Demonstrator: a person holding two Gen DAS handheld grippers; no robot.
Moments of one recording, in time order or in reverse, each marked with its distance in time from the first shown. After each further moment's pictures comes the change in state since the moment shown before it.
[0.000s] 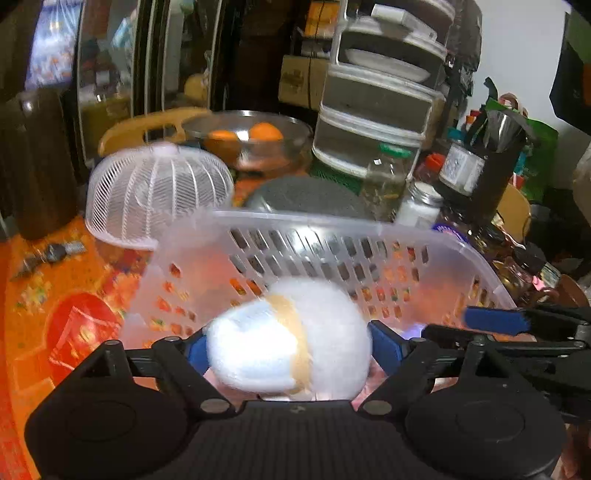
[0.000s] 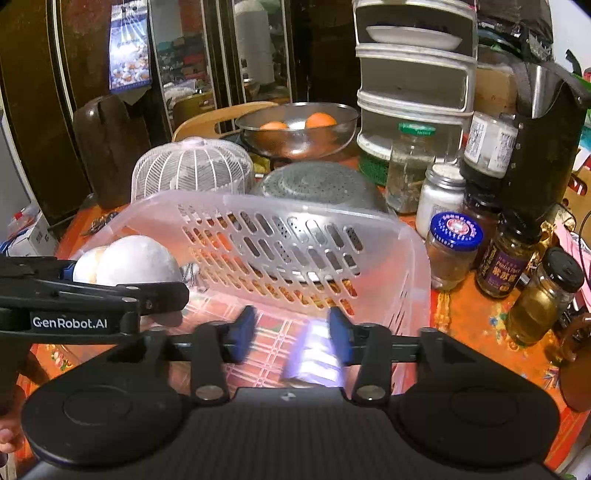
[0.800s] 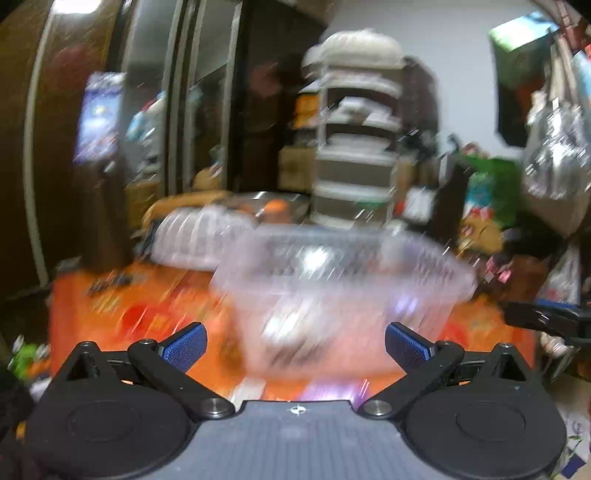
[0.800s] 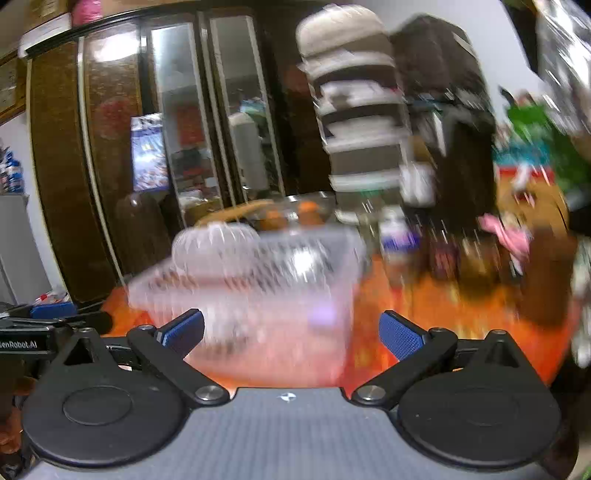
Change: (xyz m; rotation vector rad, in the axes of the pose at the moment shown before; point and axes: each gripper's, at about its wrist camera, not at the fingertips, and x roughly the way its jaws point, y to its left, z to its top) left arm -0.134 0.015 -0.143 0.064 -0.297 0.041; right arm -0.125 -0.002 -0.141 0.136 -0.364 0.024
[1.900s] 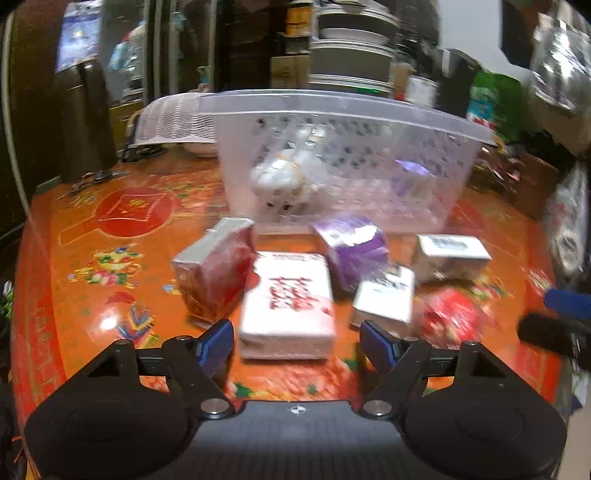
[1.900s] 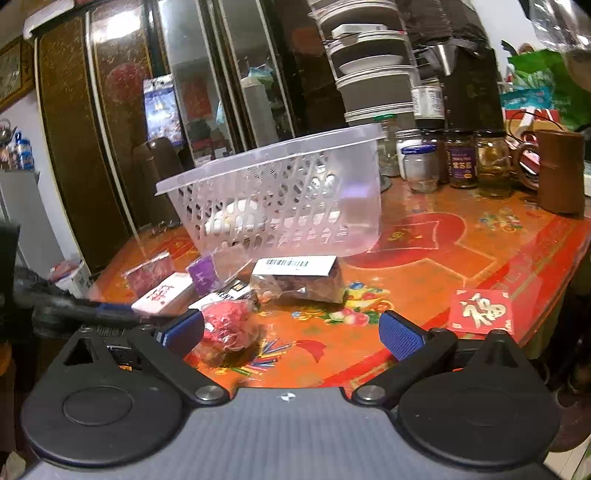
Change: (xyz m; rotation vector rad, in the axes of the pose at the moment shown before) left arm 0.045 0.003 -0.067 0.026 0.251 -0.030; right arm -0.002 0.026 -0.092 0.005 0.082 0.056
